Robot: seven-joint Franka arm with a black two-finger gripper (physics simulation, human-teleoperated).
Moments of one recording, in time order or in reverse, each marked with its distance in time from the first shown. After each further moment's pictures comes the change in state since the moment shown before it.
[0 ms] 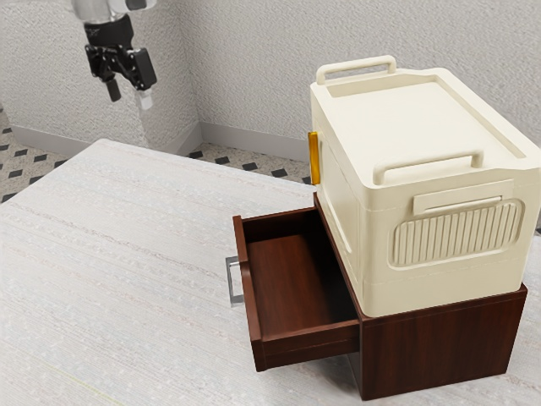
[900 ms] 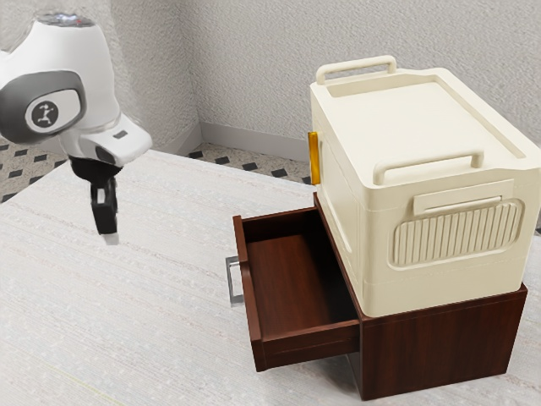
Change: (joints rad) arm -0.066 -0.665 -0.209 -1.093 0.161 0.441 0.437
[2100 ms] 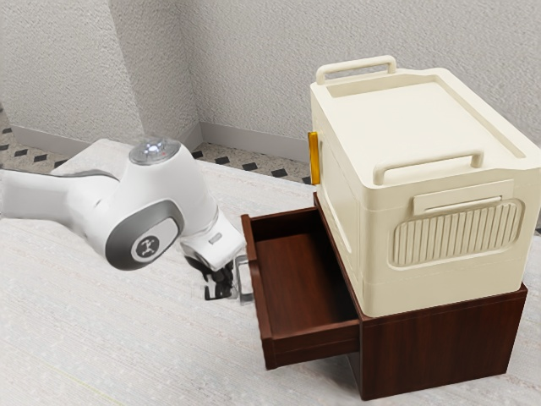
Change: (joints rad) arm 0.073 0.257 -0.299 -0.184 -0.192 0.685 0.111
